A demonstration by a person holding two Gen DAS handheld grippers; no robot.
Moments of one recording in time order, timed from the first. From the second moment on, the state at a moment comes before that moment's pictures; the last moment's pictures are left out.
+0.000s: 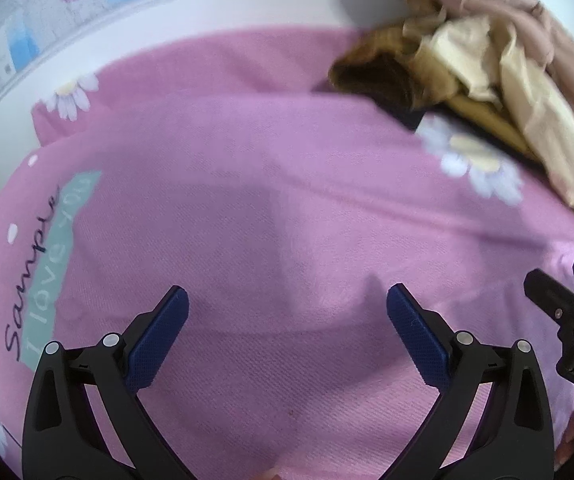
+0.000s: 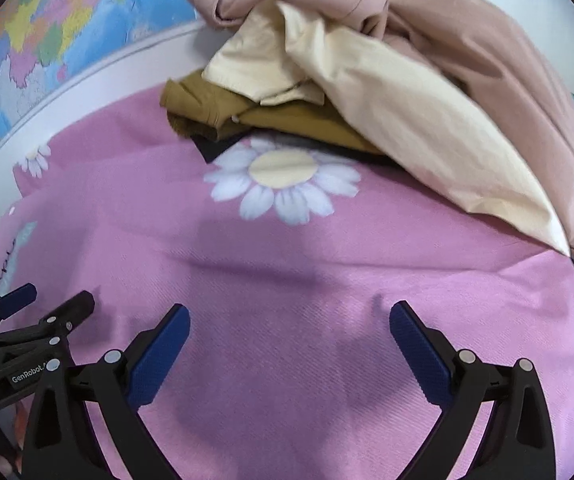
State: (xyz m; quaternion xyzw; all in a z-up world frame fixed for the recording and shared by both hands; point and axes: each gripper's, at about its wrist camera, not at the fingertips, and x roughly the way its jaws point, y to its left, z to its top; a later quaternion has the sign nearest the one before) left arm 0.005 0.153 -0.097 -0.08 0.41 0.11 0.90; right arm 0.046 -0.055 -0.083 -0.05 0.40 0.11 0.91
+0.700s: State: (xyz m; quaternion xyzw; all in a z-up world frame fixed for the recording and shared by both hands) left arm -0.017 0.113 -0.028 -0.06 0.32 0.05 0.95; right arm 0.004 -0.073 -0.026 -0.05 0.30 0.09 0.95
